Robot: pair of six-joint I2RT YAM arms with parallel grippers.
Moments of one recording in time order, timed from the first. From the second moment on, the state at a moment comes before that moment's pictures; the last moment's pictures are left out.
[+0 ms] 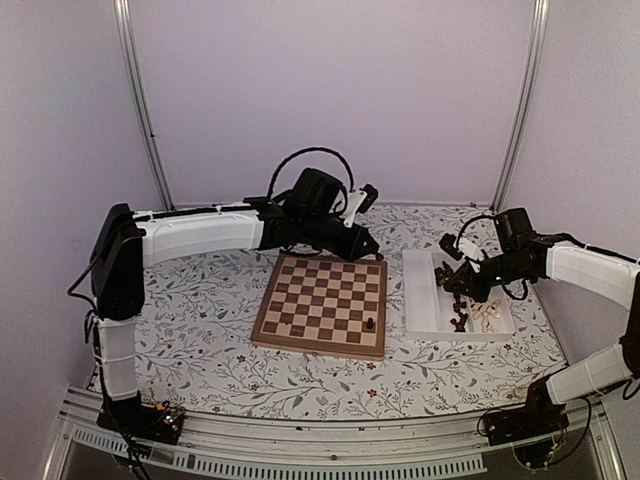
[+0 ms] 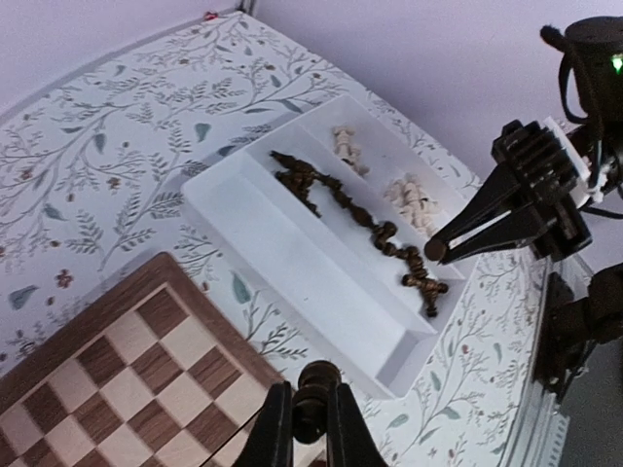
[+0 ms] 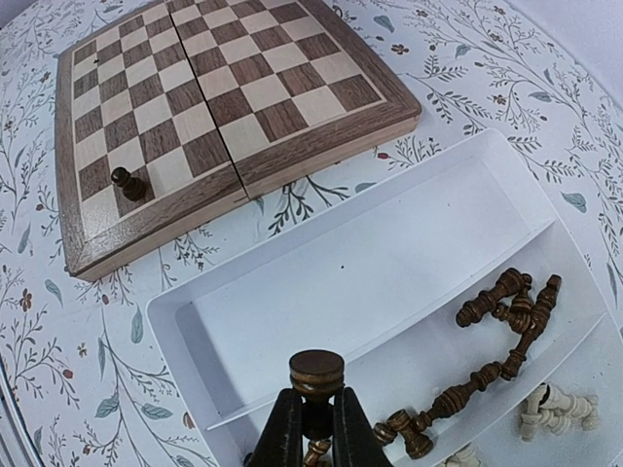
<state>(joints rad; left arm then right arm) -0.89 2.07 1.72 -0.21 0.27 -0.25 0.23 1.32 0.81 -0.46 -0.50 -0.61</state>
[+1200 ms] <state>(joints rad) -1.04 1.92 1.39 -0.59 -0.08 -0.12 0.23 1.36 0.81 -0.46 -0.48 -0.60</state>
